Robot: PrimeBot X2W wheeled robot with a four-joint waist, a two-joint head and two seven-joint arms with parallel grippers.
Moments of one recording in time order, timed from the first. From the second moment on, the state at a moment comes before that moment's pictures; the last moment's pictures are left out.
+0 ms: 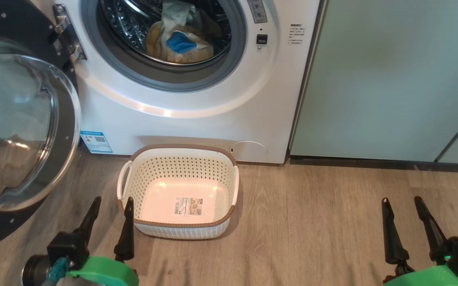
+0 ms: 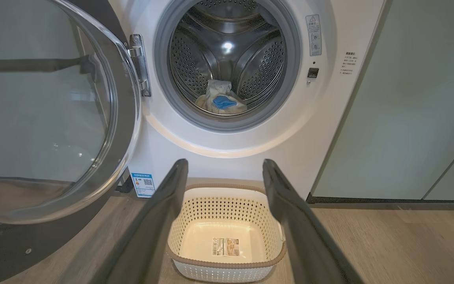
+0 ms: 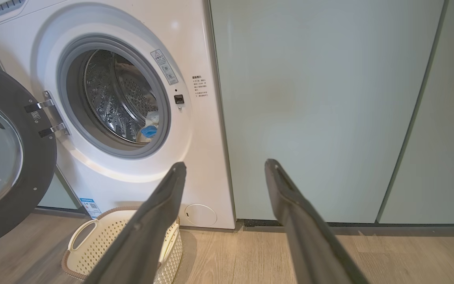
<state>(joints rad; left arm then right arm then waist) 0.12 0.31 -0.20 -0.05 -0.38 0.24 -0.26 0.10 -0.04 0.07 0.04 0.17 0.13 -0.26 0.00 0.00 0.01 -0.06</state>
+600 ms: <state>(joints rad) 0.12 0.30 -0.20 -0.05 -0.37 0.23 -0.26 0.12 -0.04 0.05 0.03 0.17 0.13 -0.26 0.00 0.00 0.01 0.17</state>
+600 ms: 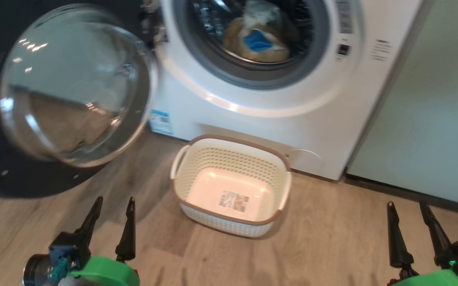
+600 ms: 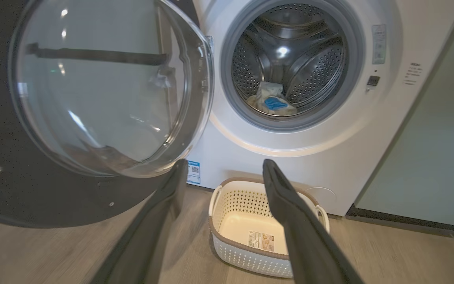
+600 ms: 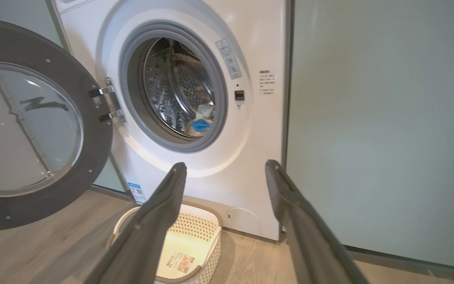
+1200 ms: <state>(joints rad) 0.12 0.31 -0.19 -0.05 -0.37 0.24 -0.25 0.12 -0.04 0.06 0.04 0.18 0.13 -0.26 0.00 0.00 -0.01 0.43</state>
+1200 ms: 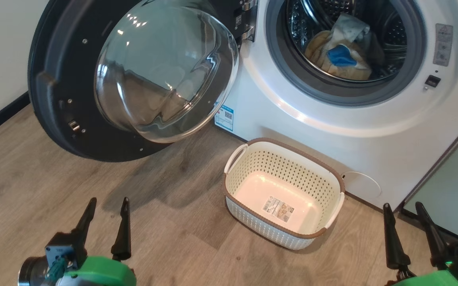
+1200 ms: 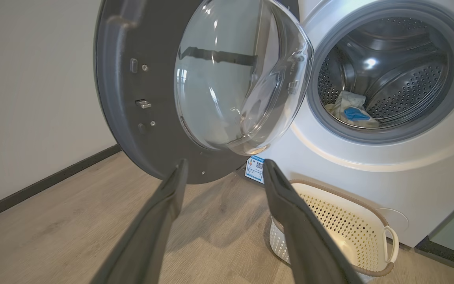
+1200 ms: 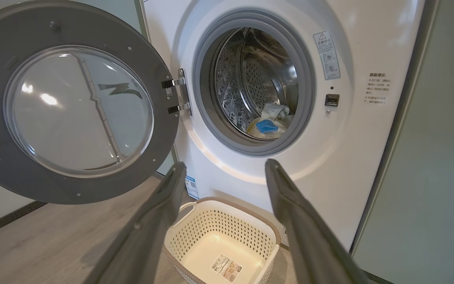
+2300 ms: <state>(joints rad) 0.12 0.26 -0.06 -0.19 -0.68 0.05 -0.25 0.12 -0.04 0.07 0.05 0.18 0.13 -0.26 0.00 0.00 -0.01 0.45</state>
